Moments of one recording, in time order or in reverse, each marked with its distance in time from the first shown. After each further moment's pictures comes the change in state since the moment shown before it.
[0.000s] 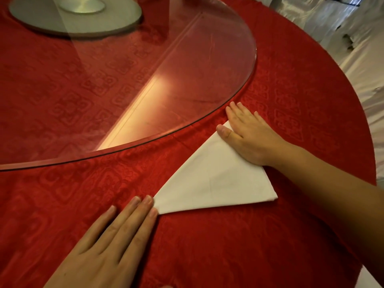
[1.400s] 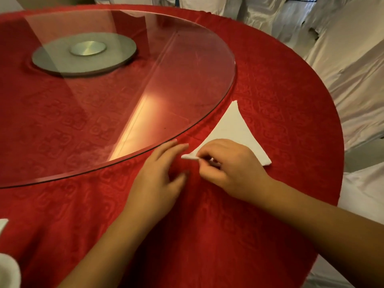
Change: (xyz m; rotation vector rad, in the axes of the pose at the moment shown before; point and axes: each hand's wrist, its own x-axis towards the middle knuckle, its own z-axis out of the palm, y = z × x) left_hand 0.058 -0.019 -0.042 -0.771 0.243 -0.172; right_hand -0.114 -0.140 -0.009 0.335 0.587 -0.289
